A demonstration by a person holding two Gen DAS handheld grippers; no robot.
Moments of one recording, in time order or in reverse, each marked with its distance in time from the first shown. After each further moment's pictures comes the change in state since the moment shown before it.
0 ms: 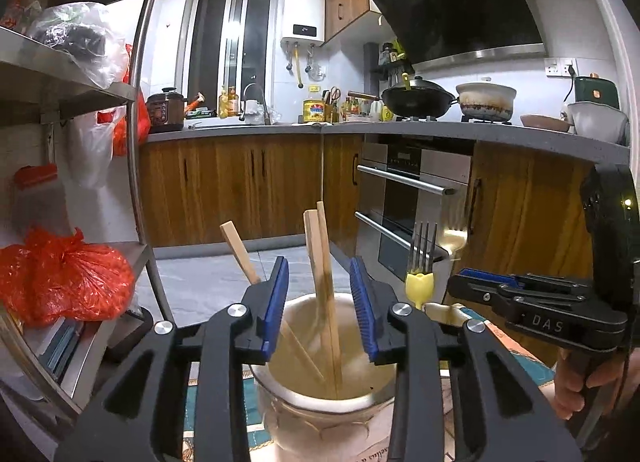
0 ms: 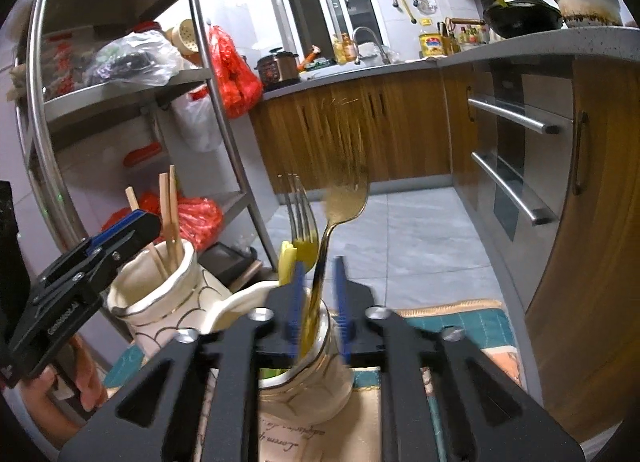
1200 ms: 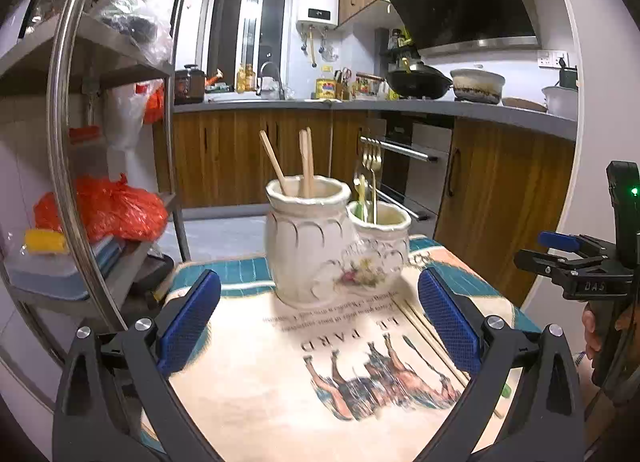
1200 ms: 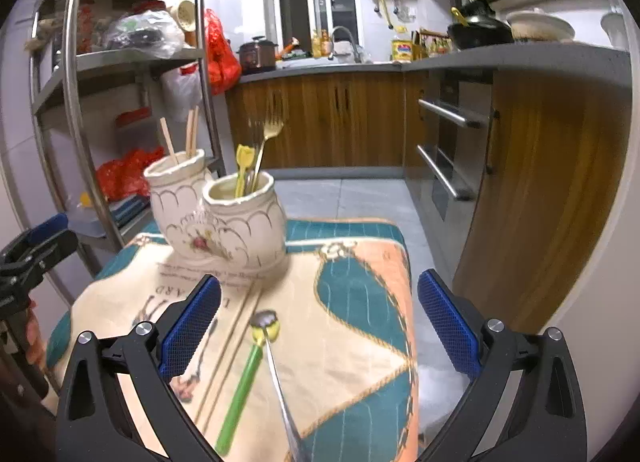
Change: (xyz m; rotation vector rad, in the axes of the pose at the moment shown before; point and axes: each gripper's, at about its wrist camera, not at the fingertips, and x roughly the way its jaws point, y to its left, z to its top) left arm -0.143 -0.030 -0.064 -0.048 0.096 0.043; right arm -0.144 -0.015 -0.077 -0.090 0.041 -0.166
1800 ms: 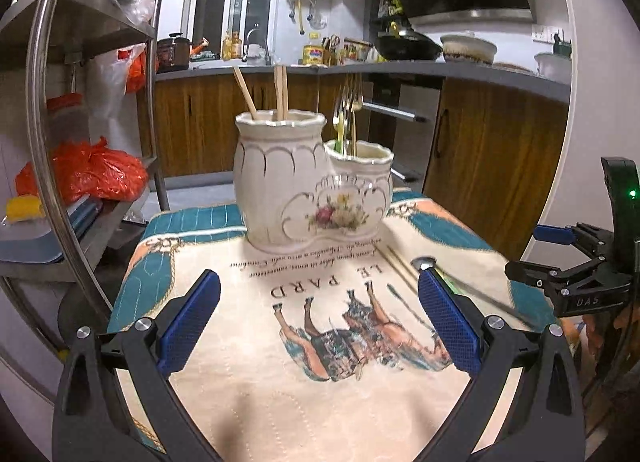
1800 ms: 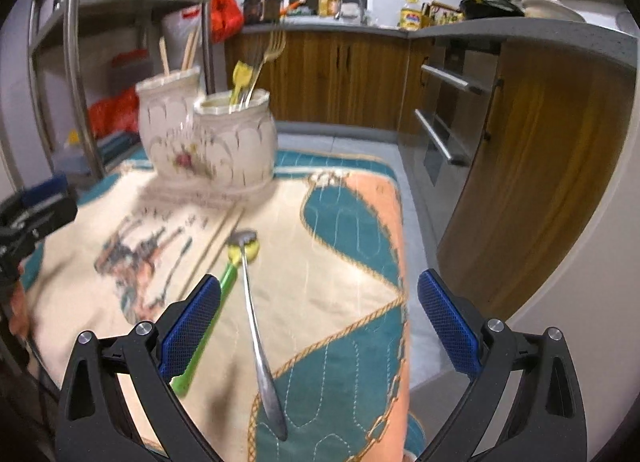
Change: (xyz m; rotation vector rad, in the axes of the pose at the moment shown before) left arm 0.023 -0.013 -0.038 0.009 0.120 -0.042; right arm 0.017 0.005 -0.042 -0.103 0.160 -0.052
